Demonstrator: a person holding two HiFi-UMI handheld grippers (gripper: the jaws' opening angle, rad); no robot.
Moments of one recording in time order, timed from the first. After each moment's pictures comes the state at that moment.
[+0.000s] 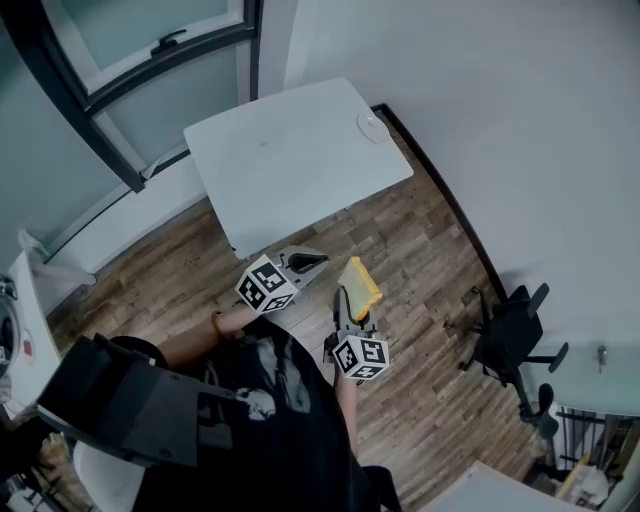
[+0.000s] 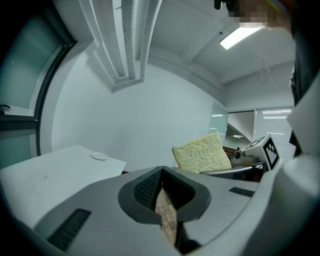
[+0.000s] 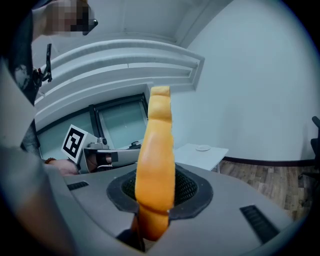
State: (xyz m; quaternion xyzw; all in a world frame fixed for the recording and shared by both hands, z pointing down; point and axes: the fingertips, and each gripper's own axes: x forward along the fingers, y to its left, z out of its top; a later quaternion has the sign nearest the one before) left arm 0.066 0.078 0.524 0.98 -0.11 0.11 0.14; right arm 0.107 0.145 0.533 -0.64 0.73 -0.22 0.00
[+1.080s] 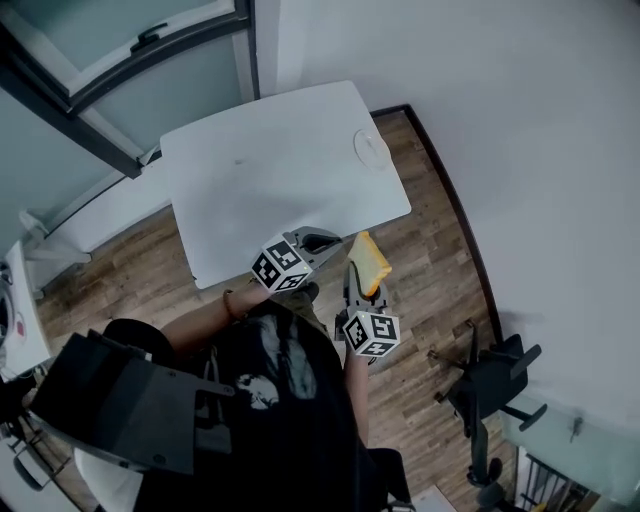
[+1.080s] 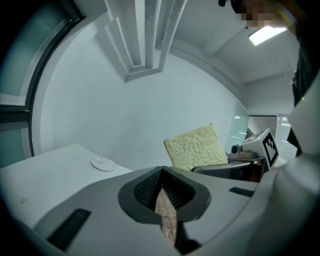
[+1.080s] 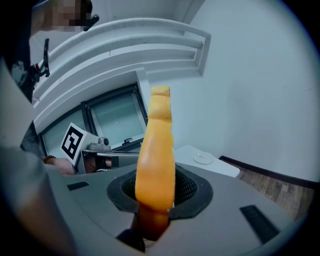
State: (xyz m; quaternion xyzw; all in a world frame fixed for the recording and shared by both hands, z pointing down) left arm 0.241 -0.149 0.554 0.96 -0.16 0.13 0.19; right arm 0.278 -0.104 0.552 -0.58 0.78 -0.24 -0.04
